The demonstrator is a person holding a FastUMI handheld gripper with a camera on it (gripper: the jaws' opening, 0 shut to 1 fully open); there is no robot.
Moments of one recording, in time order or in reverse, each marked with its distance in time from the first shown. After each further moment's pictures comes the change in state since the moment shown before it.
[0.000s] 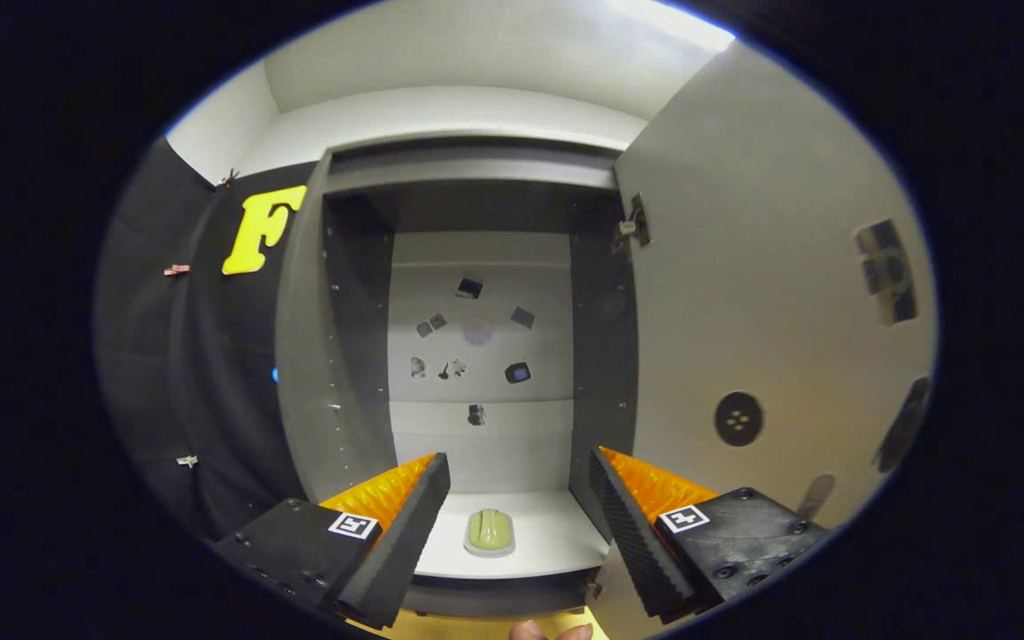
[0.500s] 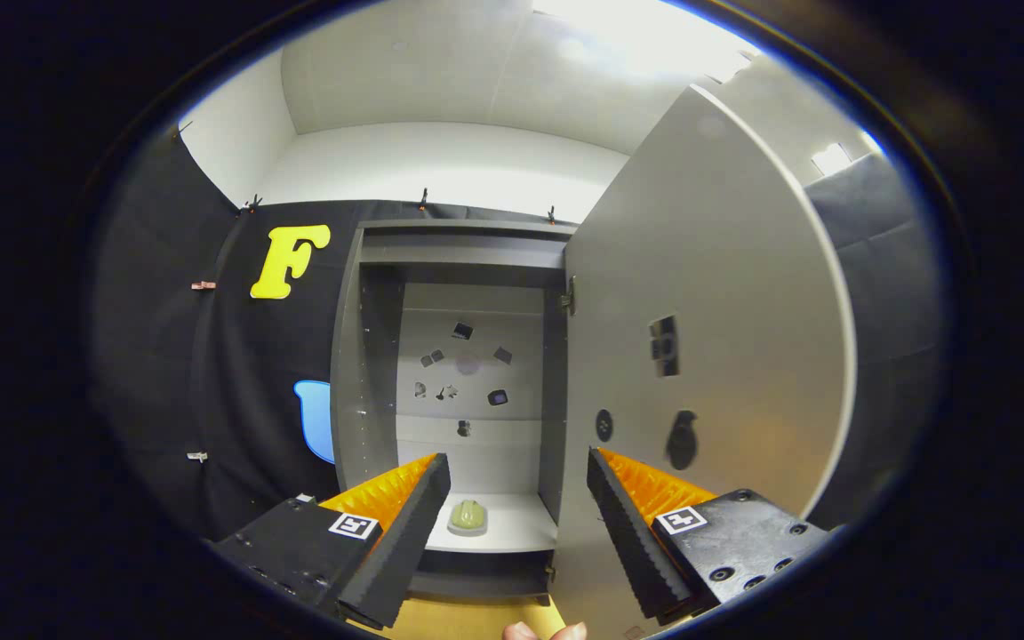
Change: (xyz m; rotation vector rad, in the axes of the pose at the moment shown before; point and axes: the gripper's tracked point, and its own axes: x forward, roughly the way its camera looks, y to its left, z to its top) arm -0.144 -0.051 0.040 -0.033 -0.106 -0.017
